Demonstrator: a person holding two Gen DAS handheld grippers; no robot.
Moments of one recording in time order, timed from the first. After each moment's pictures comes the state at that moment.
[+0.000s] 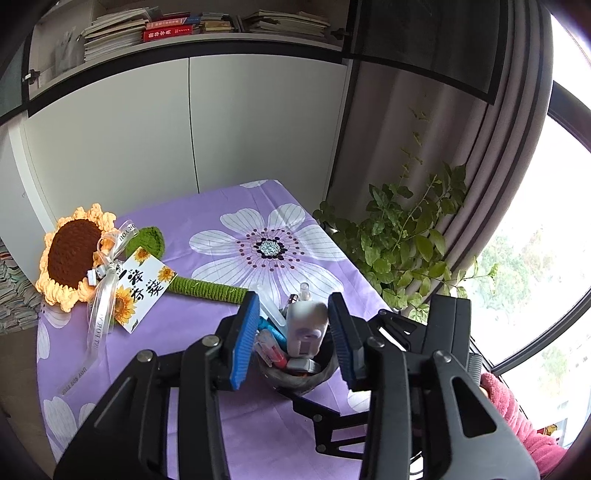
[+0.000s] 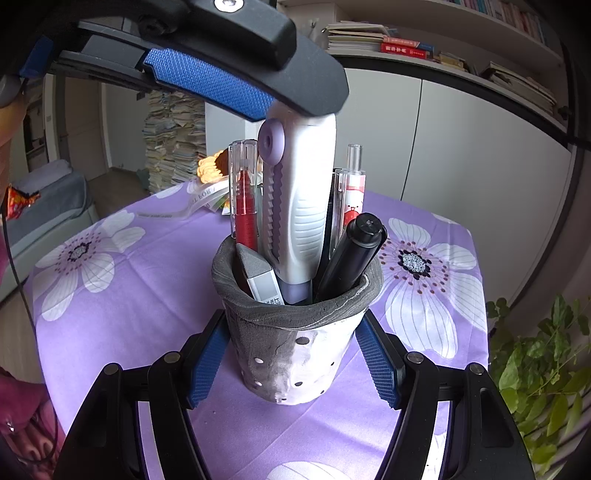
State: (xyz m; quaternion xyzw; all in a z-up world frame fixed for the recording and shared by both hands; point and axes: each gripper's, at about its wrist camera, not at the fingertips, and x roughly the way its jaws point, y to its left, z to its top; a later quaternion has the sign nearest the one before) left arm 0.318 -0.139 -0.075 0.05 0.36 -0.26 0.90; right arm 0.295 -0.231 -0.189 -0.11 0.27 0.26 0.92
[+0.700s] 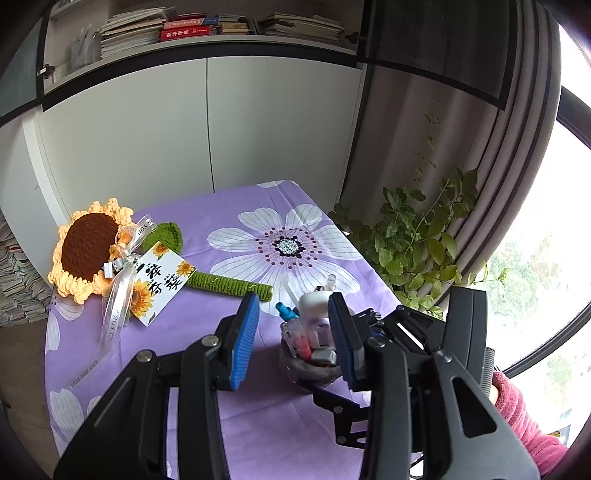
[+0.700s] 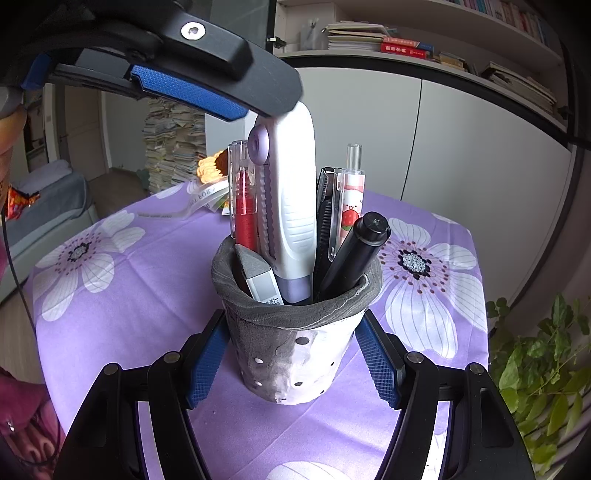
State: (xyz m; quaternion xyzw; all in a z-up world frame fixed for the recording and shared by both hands) left arm 0.315 -0.121 -0.080 0.05 0.36 -0.23 0.90; right arm 0.295 -0.231 -0.189 -0.11 0.27 0.26 0.92
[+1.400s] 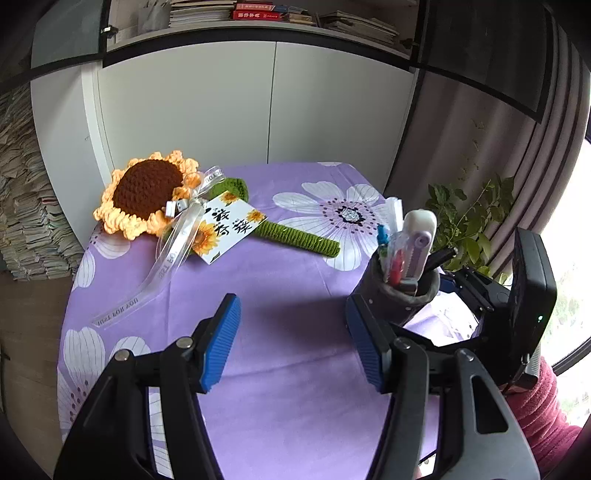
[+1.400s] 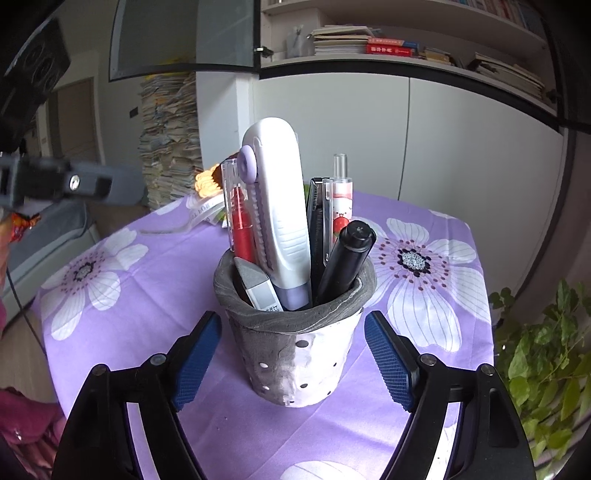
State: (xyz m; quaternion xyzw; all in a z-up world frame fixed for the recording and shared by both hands) left arm 0.287 -0.051 -0.119 0.01 0.37 -0.16 0.92; right arm 0.291 -0.238 -0.184 -0.07 0.27 0.25 0.93
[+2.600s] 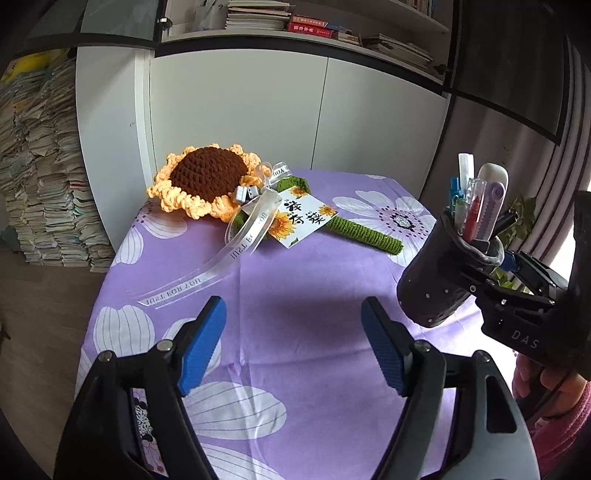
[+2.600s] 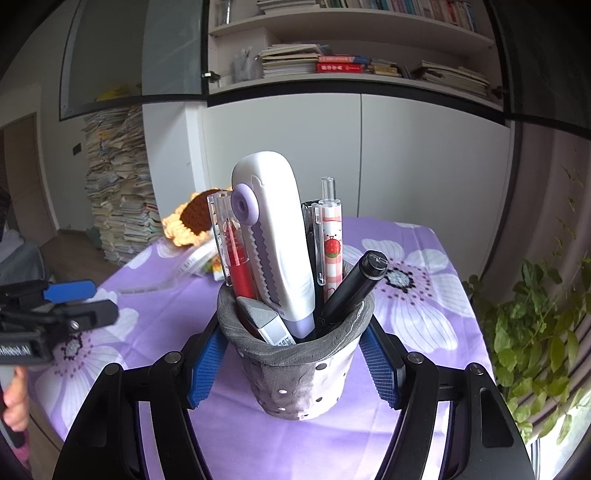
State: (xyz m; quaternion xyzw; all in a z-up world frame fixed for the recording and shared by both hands) left arm 0.274 0.026 -0.143 -0.01 0.32 -0.12 0.94; right arm 0.277 -0.176 -0.146 -0.02 0.25 0.13 0.96
